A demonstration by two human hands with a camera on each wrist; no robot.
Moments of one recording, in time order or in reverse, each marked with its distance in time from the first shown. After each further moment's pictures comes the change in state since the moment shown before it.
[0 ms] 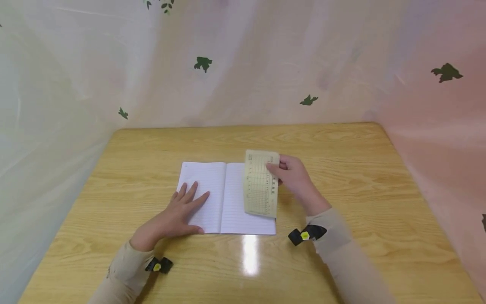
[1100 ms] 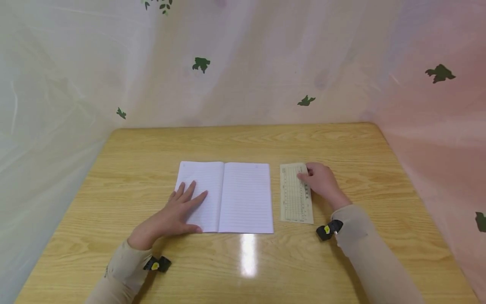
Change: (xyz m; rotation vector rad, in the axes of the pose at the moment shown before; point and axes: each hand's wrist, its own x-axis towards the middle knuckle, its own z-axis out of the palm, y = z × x) left_hand 0.001 0.003 -0.004 -0.031 -0.006 -0.014; right_hand 0.003 0.070 -0.069 -0.576 0.084 0.051
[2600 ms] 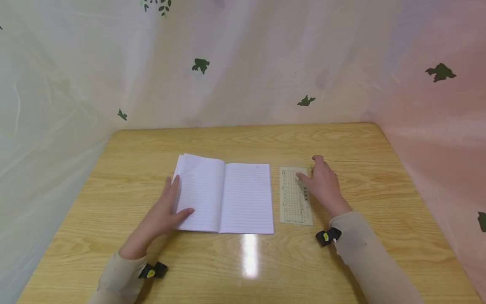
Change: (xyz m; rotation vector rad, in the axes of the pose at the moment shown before) left_hand -0.013 0.006 -0.010 -0.246 0.309 -0.210; right_hand -0.017 -0.017 0.002 -0.071 0.167 0.040
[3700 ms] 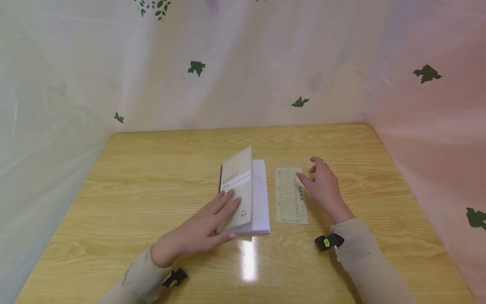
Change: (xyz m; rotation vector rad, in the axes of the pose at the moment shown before) left_hand 0.000 0.082 0.040 0.164 -0.274 0.523; right_hand -0.022 0.001 -0.011 0.059 0.074 -0.044
